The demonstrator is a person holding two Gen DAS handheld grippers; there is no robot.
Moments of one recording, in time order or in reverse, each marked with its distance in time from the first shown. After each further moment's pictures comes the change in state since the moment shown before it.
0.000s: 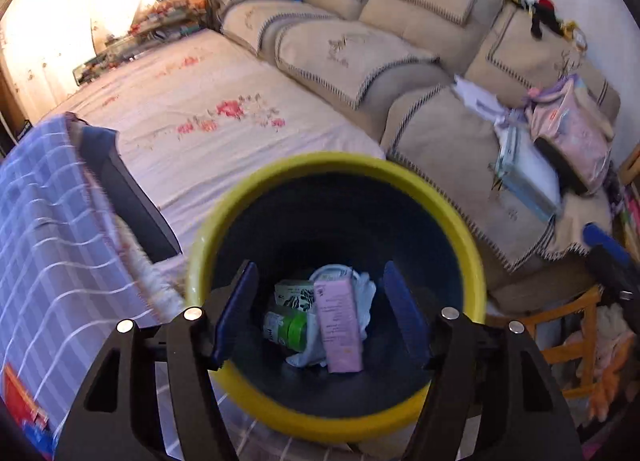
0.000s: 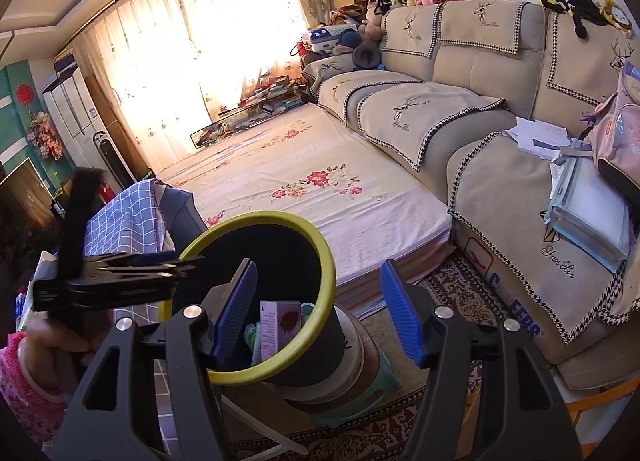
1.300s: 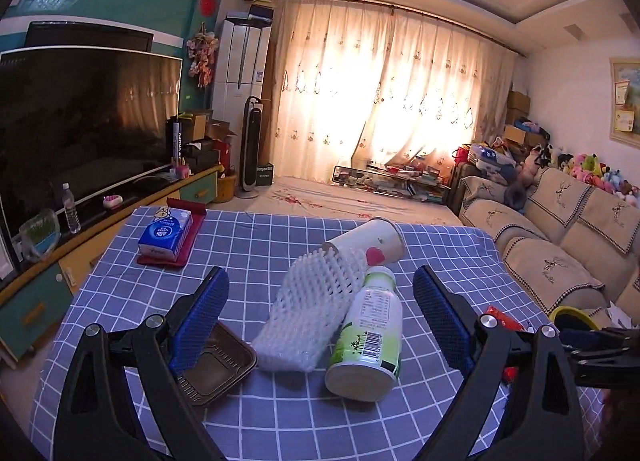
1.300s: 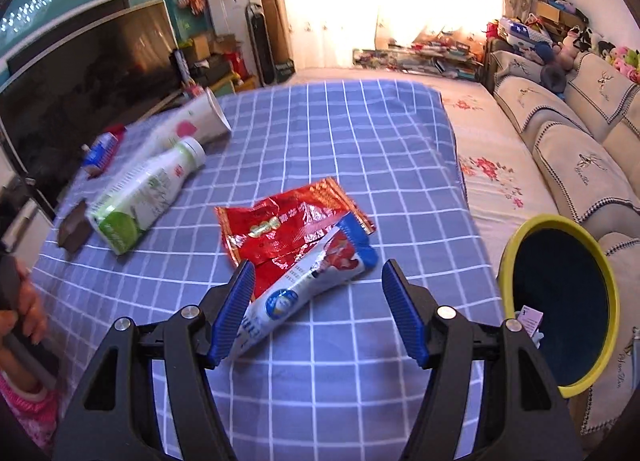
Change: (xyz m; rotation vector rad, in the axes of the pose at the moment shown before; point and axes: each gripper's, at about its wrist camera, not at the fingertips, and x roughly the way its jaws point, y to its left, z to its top) left arm -0.314 0.264 -0.291 -0.540 -0.655 0.634; right arm 0.044 0.357 -0.091 -0.519 0.258 0.290
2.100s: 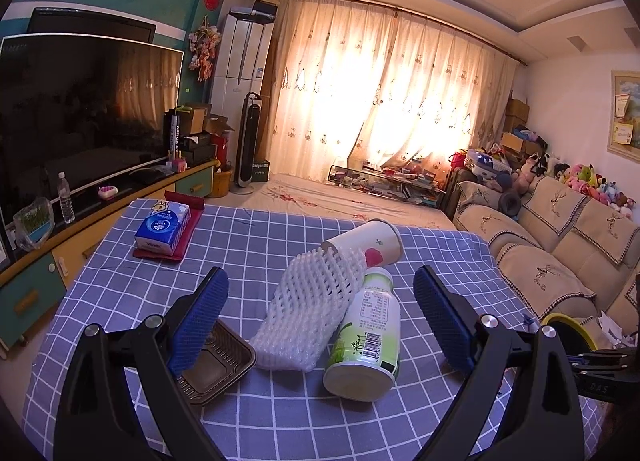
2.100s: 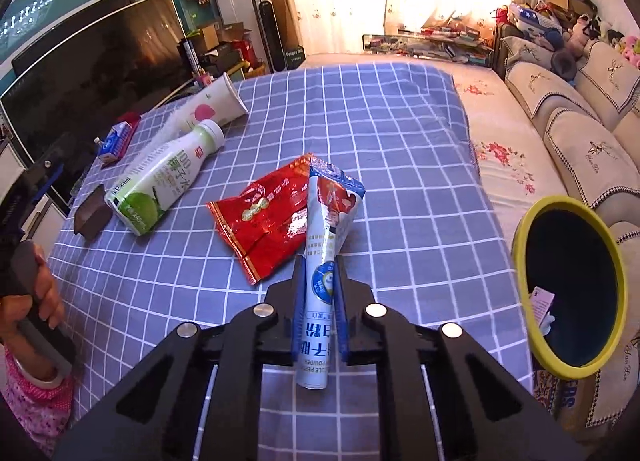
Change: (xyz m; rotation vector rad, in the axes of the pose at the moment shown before) left arm 0.001 0.005 -0.002 -0.035 -0.004 -0.015; right arm -0.014 0.003 -0.013 0.007 0.030 0.063
